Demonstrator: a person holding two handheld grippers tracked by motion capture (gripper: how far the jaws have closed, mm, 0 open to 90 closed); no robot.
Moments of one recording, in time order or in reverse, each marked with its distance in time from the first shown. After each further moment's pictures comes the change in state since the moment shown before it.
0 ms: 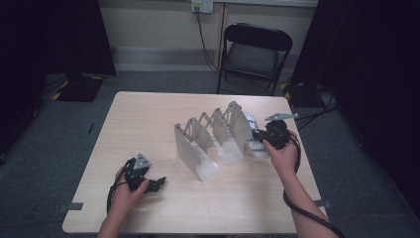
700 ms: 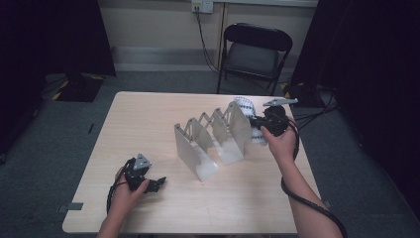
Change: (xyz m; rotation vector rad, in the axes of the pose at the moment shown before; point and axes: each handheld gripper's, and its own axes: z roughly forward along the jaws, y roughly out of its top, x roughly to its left) left arm 0.000 0.000 0.000 0.000 0.000 0.000; right arm 0.001 0.038 -0.003 -0.043 0.012 -0.022
